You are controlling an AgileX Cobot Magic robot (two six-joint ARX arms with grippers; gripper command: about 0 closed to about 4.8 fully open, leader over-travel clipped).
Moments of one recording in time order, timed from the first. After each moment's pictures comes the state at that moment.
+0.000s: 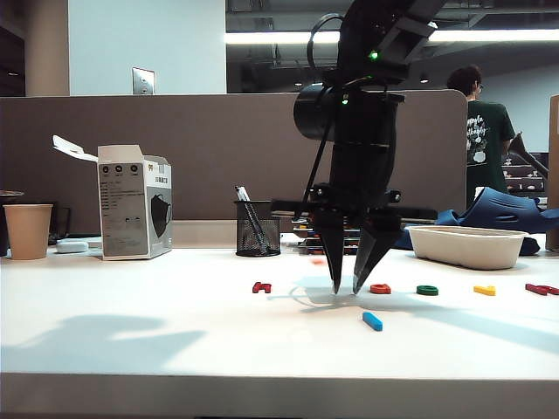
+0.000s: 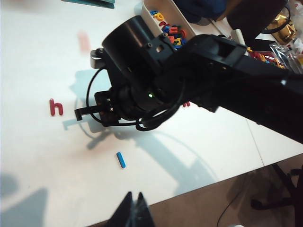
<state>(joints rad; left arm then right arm) -1.00 1.14 1.40 -0.84 -0.25 -0.73 0.55 2.07 1.60 -0.84 0.03 0.44</state>
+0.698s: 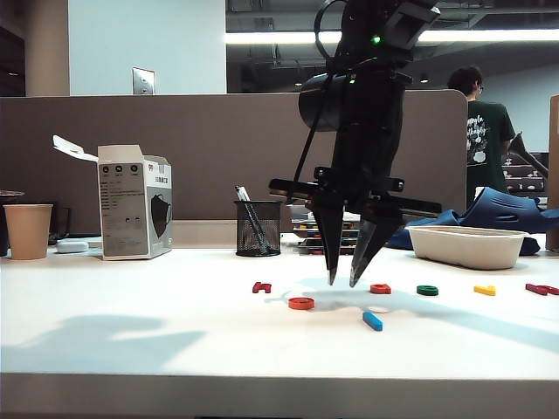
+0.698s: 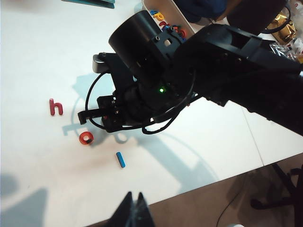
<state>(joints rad) -1.00 1.14 1.40 -0.84 -0.25 -0.73 0.54 2.06 1.63 -0.96 -0.10 0.46</state>
